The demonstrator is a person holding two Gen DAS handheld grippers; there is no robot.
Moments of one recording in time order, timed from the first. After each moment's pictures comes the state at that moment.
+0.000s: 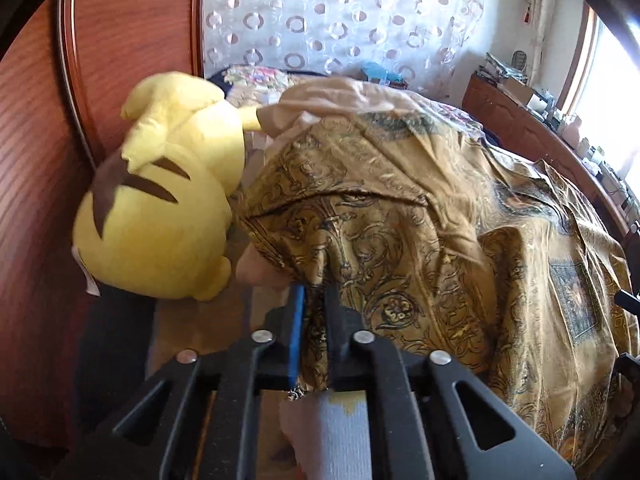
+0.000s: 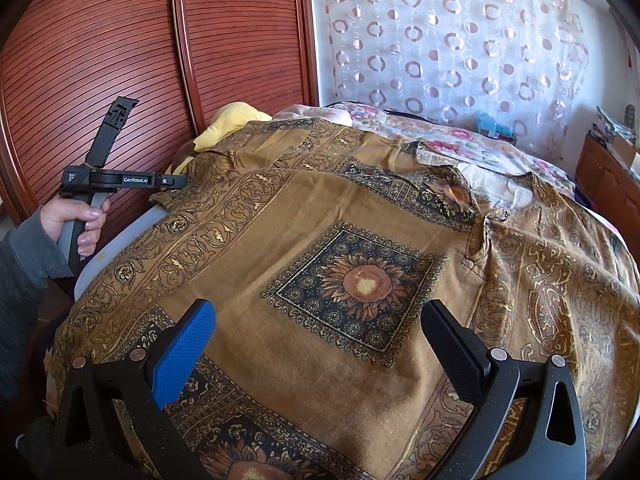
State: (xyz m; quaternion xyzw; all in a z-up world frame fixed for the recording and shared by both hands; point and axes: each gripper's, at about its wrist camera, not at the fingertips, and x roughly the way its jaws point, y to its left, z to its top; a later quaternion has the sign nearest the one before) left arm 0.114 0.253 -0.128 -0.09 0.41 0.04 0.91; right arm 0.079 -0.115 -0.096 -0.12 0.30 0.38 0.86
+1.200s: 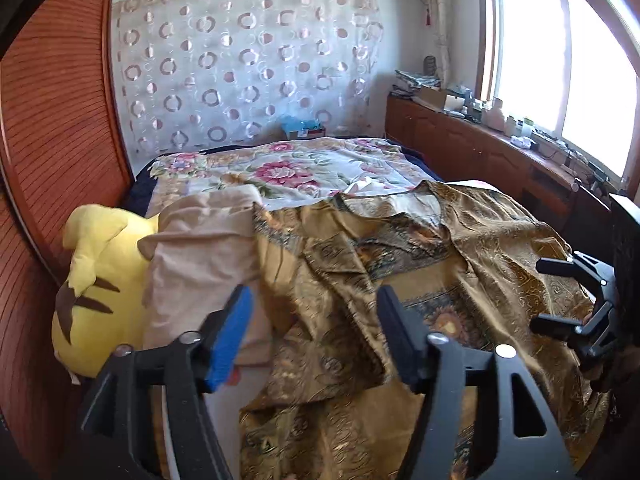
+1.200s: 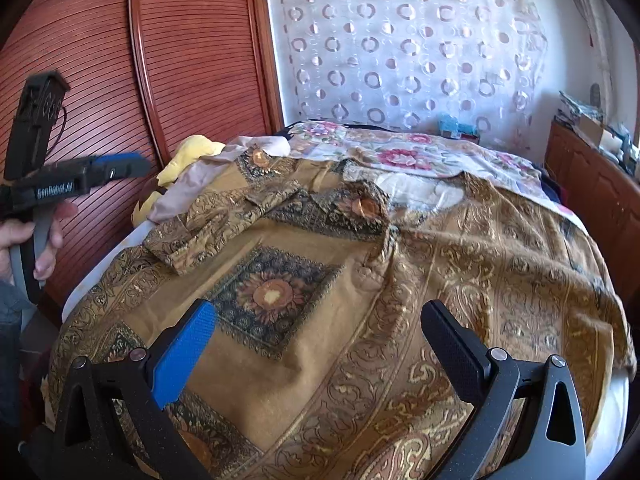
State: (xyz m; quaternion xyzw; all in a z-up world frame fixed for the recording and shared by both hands) left arm 0.100 0.128 -0.043 0.00 0.31 -0.06 0.95; right arm 0.091 -0.152 -0.087 -0.08 0.29 0.34 0.89
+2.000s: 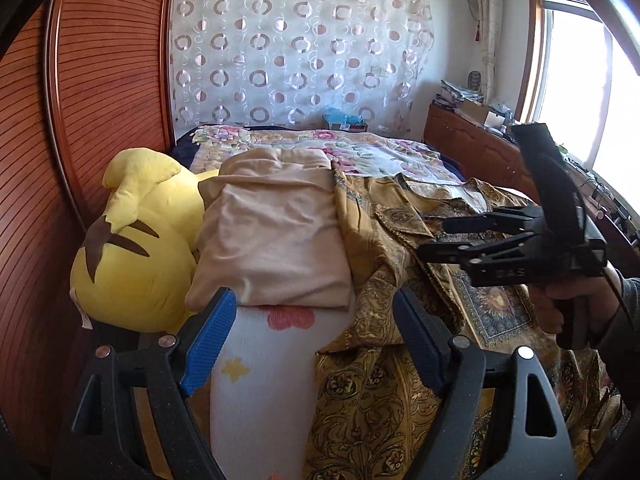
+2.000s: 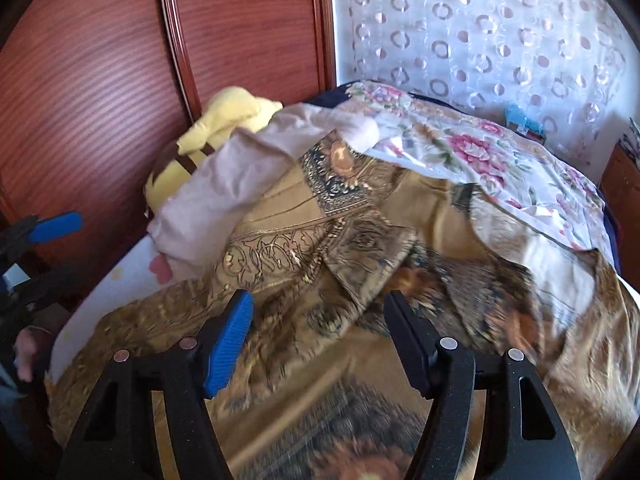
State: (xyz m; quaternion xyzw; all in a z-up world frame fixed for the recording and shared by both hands) left arm 0.070 0.188 -0.080 -0.05 0.32 0.00 0.94; right arm 0.196 0.017 -0.111 -0.16 0.36 0.40 0.83
